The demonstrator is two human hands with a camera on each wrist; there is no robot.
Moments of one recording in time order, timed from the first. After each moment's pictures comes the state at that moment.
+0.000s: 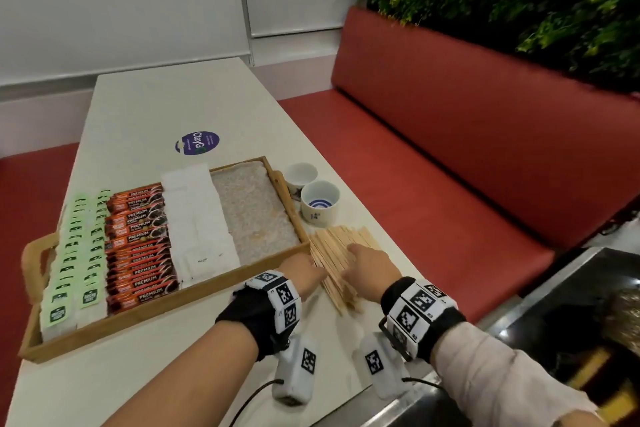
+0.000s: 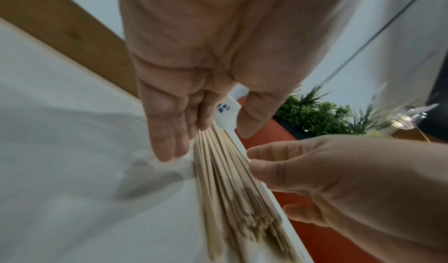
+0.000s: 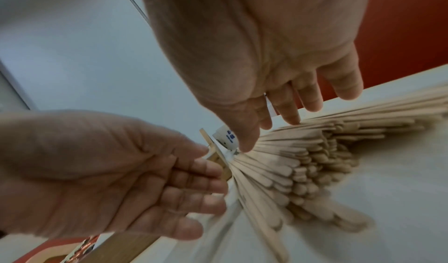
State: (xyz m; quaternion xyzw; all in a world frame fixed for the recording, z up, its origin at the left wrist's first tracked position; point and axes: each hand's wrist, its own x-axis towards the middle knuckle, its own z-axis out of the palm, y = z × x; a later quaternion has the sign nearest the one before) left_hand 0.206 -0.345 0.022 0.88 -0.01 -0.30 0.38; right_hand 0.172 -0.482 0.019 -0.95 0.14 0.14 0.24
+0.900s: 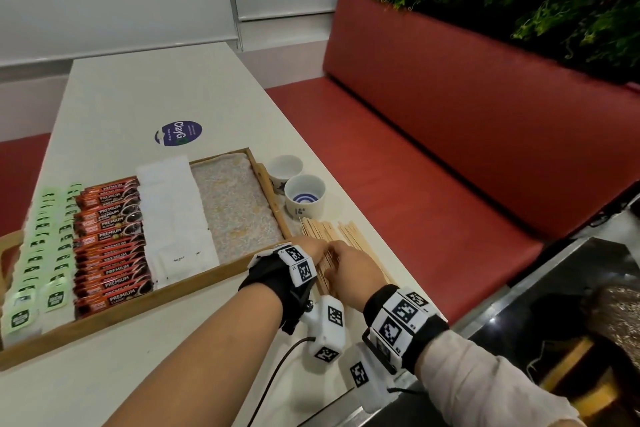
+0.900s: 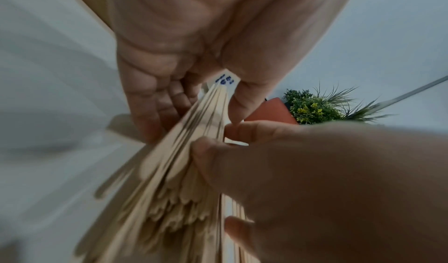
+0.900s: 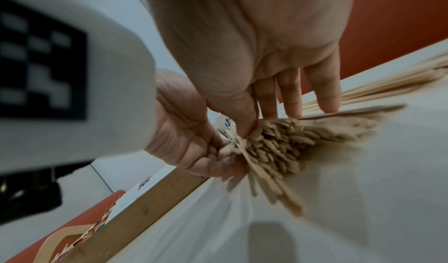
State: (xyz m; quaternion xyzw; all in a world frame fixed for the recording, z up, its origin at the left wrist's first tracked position) left_hand 0.238 -0.395 0.006 0.81 0.09 -0.33 0.47; right_hand 0.166 -0.483 0.015 -0.94 0.11 0.10 0.30
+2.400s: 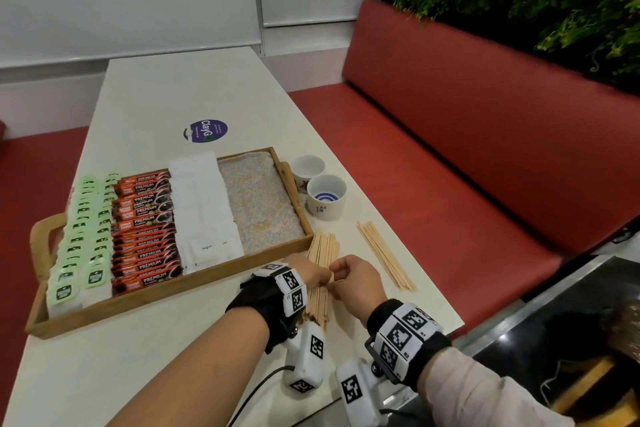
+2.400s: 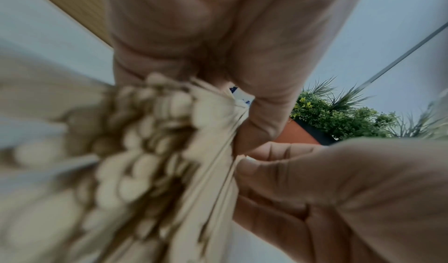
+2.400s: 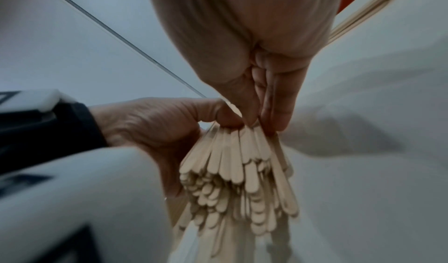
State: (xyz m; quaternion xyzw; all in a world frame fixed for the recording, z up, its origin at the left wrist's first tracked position) left_hand 0.211 -0.347 0.014 0.89 0.04 -0.34 0.29; right_hand 0.154 -0.450 -0.006 -0.83 0.22 0.08 0.51
